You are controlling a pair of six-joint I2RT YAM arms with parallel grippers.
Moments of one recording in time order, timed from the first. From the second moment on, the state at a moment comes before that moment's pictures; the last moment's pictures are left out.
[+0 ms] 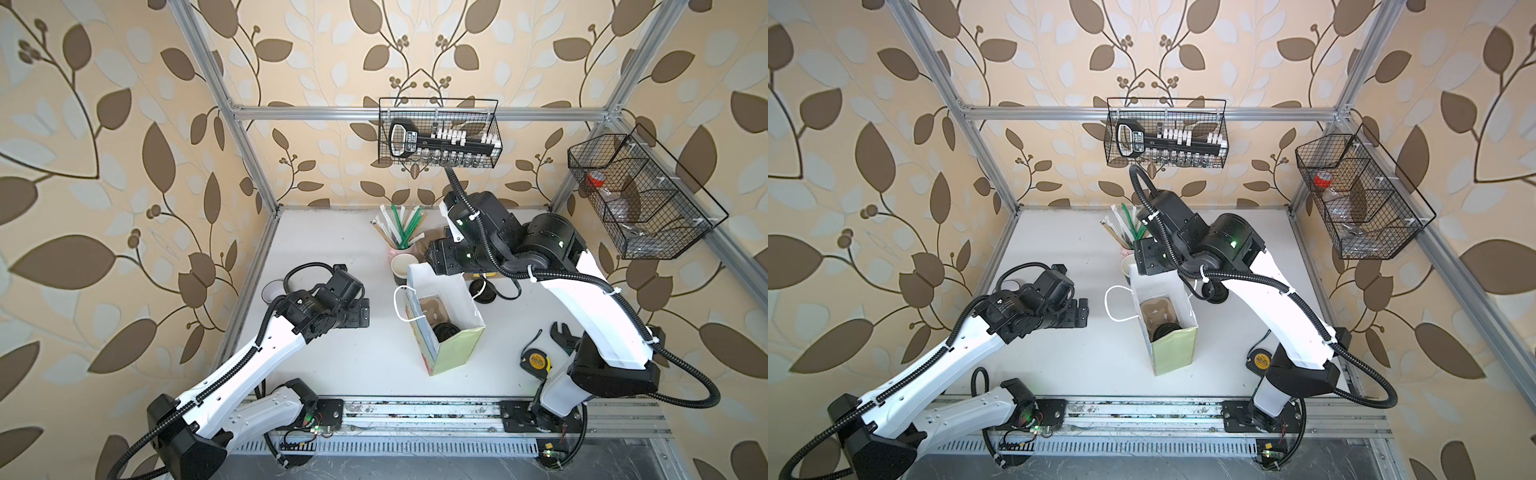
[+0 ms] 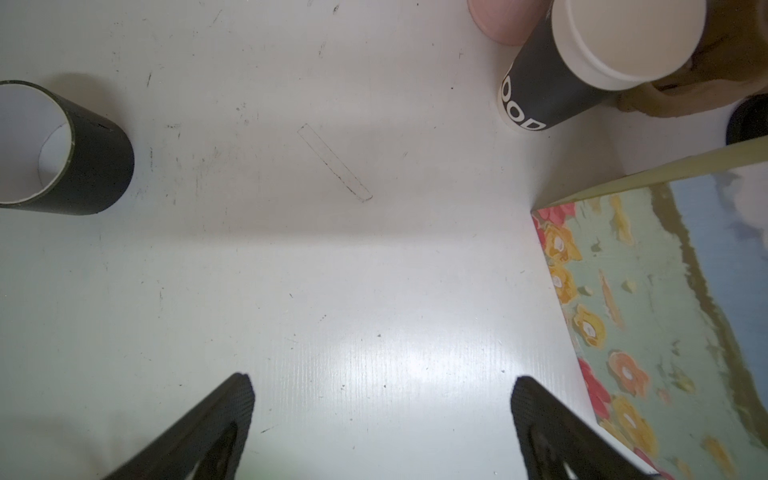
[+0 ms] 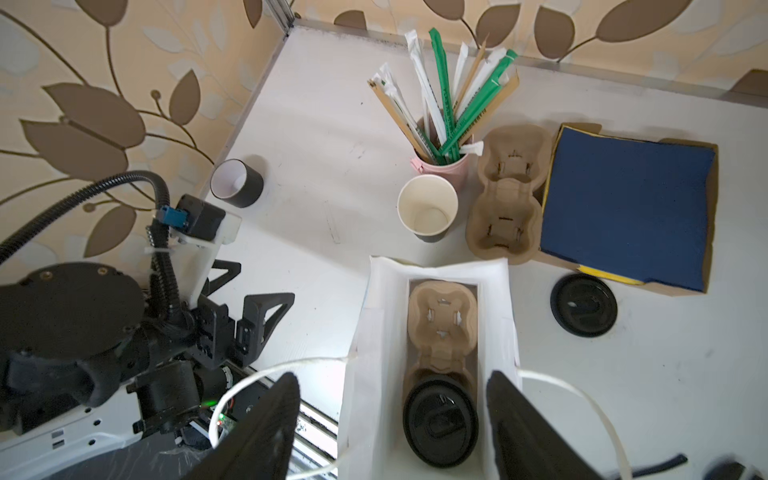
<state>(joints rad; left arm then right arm) -0.62 1.00 0.96 -1.05 -0.22 -0.61 0.89 1.66 2.29 -1.45 0.24 0.53</state>
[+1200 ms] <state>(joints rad) -0.61 0.88 0.96 -1.06 -0.33 -0.61 0.48 2.16 2.36 -1.00 0.09 0.26</state>
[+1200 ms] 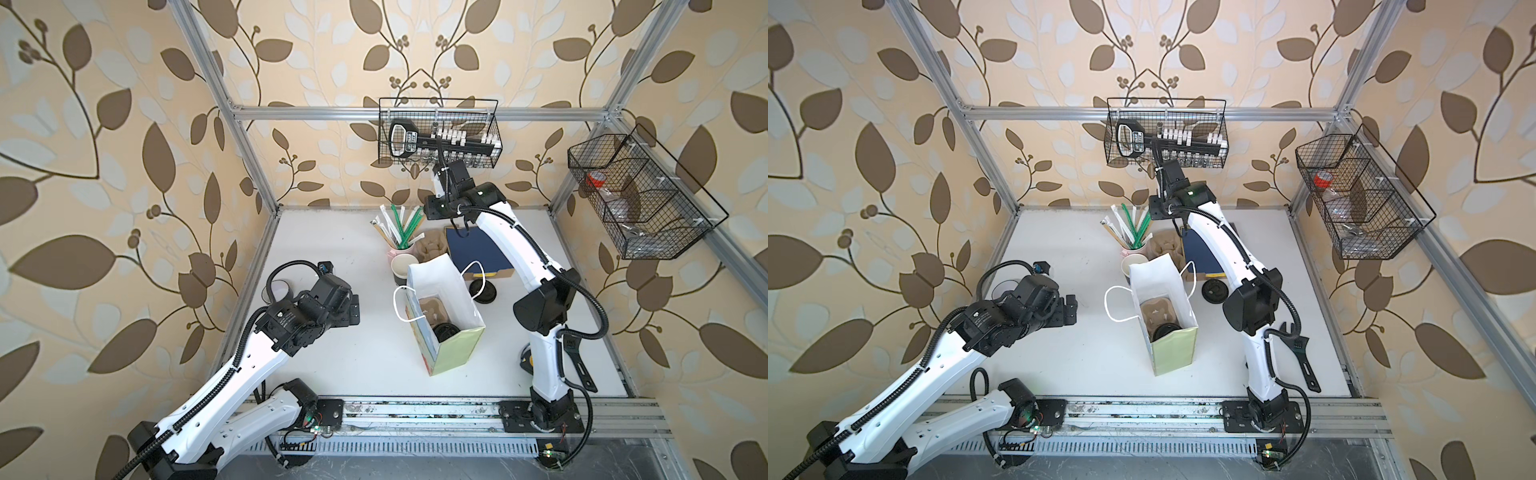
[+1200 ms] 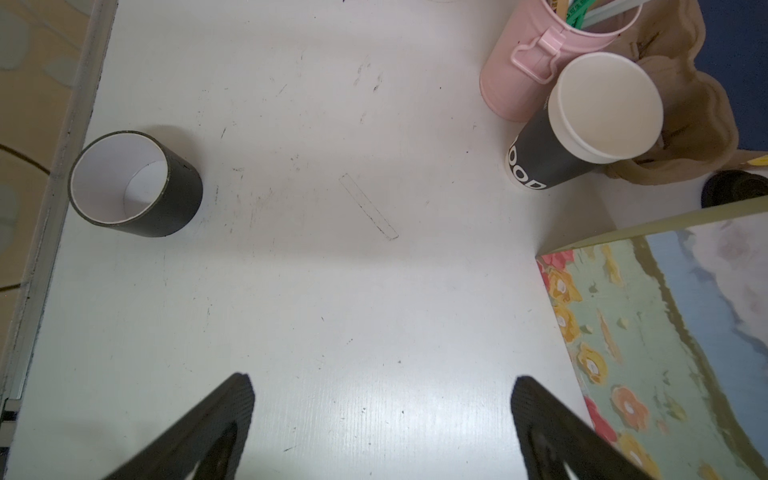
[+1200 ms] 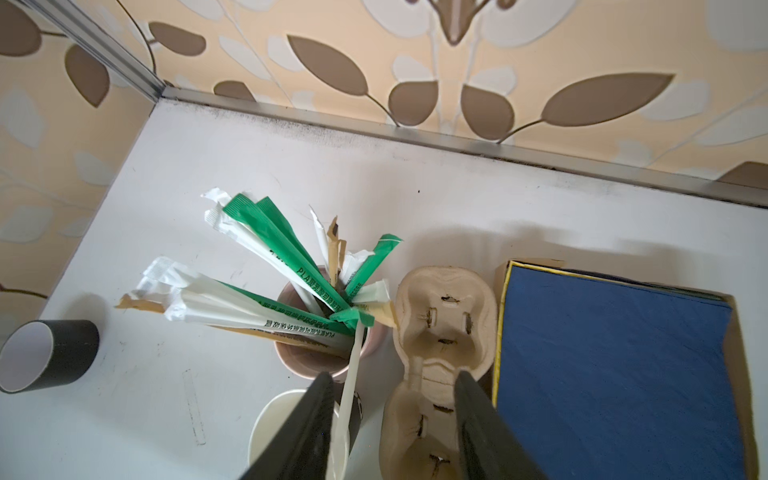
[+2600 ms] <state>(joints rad) -0.59 0.91 0.96 -1.06 -0.33 -0.61 0.44 2.25 2.36 -0.90 0.02 0.25</state>
